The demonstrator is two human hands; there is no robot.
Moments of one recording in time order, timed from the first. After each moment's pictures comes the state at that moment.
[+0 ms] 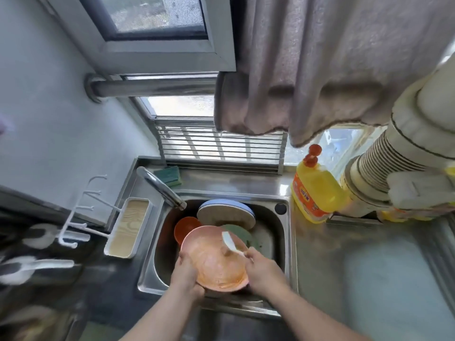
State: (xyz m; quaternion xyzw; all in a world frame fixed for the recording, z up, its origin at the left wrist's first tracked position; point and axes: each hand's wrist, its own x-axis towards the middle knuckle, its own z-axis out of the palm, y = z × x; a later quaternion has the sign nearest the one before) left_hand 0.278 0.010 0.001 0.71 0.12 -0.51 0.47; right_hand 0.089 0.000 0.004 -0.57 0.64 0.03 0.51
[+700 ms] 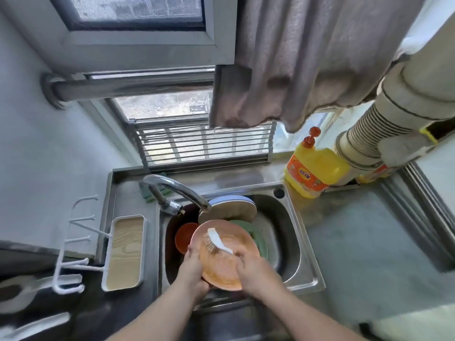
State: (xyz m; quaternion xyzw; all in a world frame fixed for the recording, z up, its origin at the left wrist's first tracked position) left_hand 0.369 -0.014 -0.020 0.64 0.05 -0.68 0.36; right_hand 0.213 0.028 0.019 -0.53 0.72 0.00 0.45
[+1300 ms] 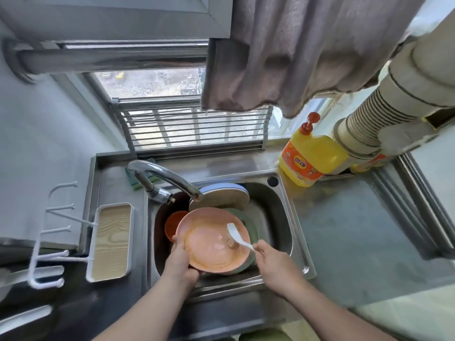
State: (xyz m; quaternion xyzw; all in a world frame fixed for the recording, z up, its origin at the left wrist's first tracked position) left_hand 0.381 -0.015 -0.062 0.64 0.11 -0.67 0.36; right_hand 0.158 0.047 0.021 -0.50 0.75 0.05 0.43
